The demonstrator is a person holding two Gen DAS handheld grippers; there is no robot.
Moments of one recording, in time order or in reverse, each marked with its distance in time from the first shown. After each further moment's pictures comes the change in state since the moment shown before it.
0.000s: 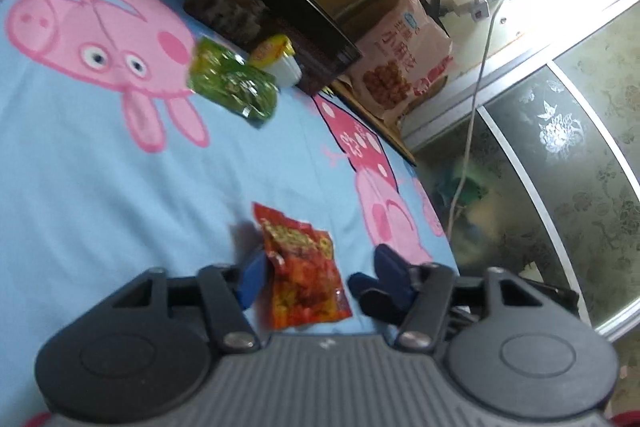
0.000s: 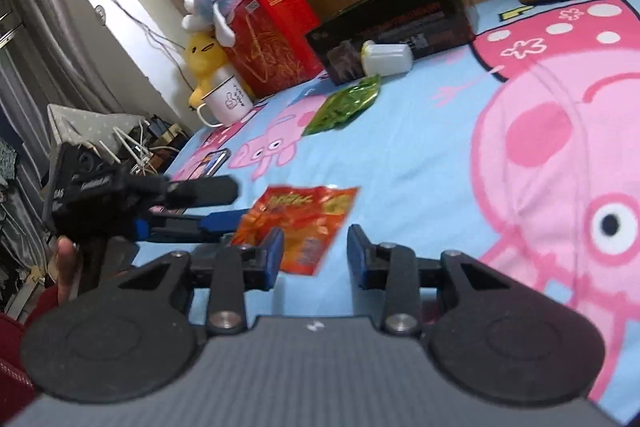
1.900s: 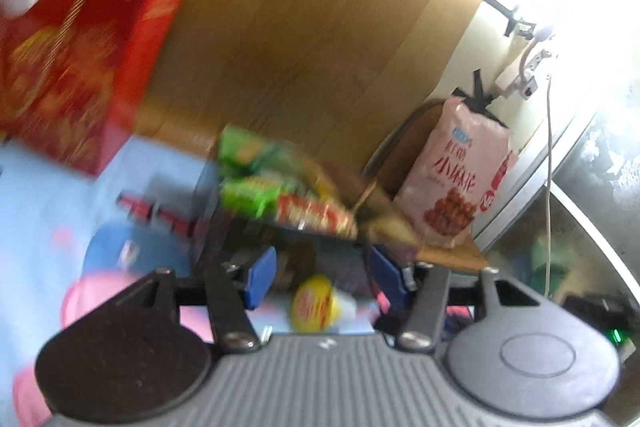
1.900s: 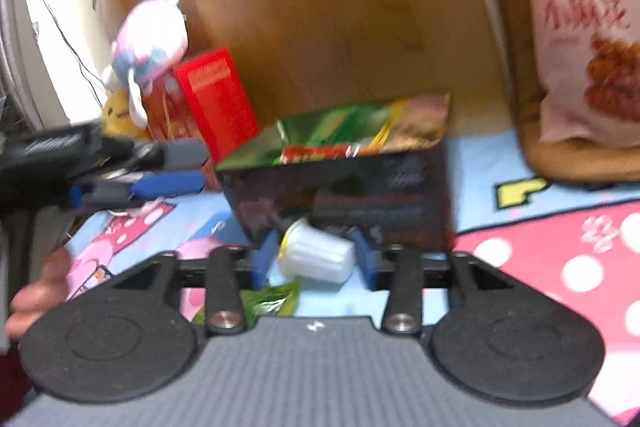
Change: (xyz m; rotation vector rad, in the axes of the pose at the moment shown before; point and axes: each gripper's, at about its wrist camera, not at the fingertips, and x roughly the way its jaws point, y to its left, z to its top) left arm 0.024 -0.022 0.152 0.191 -0.243 0.242; right arm 0.094 -0.020 0.132 -0.132 -0.133 -0.212
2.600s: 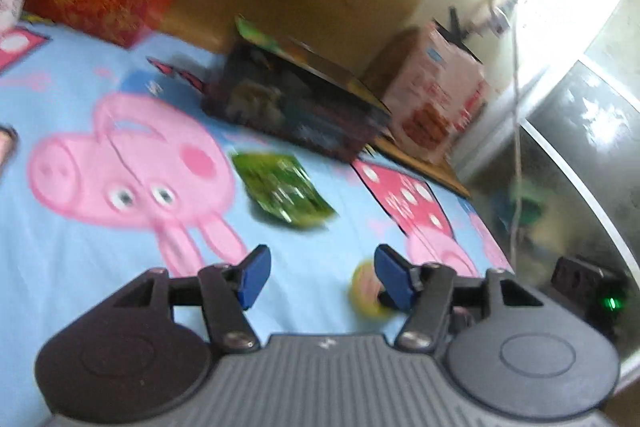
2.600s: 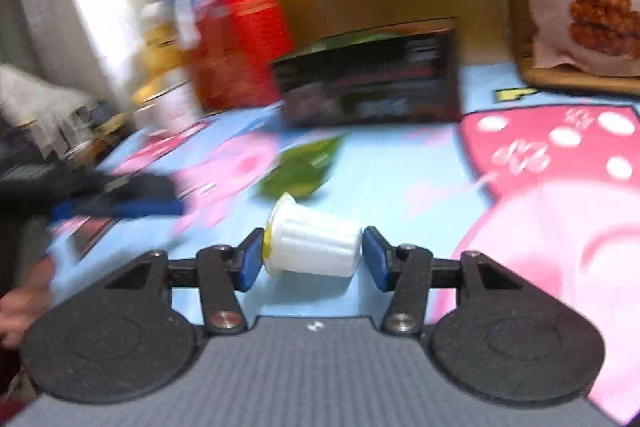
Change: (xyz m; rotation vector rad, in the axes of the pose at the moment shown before) left arm -0.056 -0.011 -0.103 -0.020 0.125 -0.054; right arm -0.079 0.017 -0.080 -0.075 0.111 0.082
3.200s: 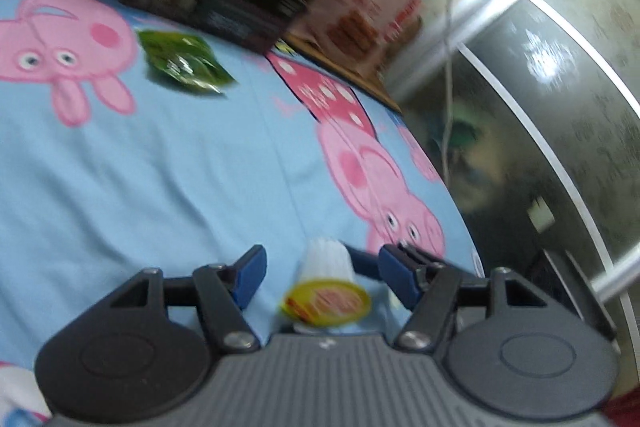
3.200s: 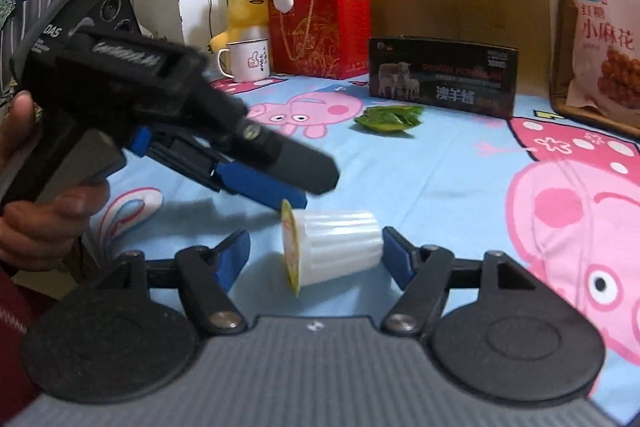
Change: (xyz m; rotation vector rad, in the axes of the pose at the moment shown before) left arm 0.007 -0.036 -0.058 0.025 0.205 -0.188; right arm -0.037 0.065 -0.065 -0.249 -0.037 -0.033
